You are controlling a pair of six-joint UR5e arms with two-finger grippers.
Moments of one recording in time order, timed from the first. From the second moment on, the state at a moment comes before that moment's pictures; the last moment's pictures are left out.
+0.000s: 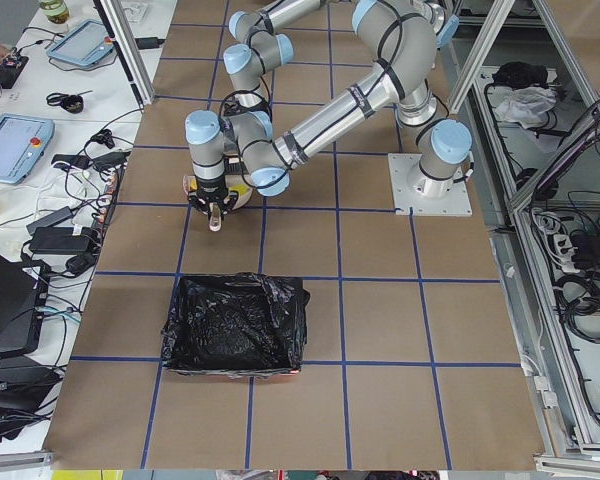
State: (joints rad) left arm -1.14 -2.11 -1.50 -0.98 1.70 1.92; right arm 2.20 -0.57 0.69 -1.60 -1.30 0.25
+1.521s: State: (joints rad) left arm -1.03 -2.09 -1.49 -0.99 1.62 2.00; right arm 2.04 -1.29 1.67 -1.72 -1.45 0.44
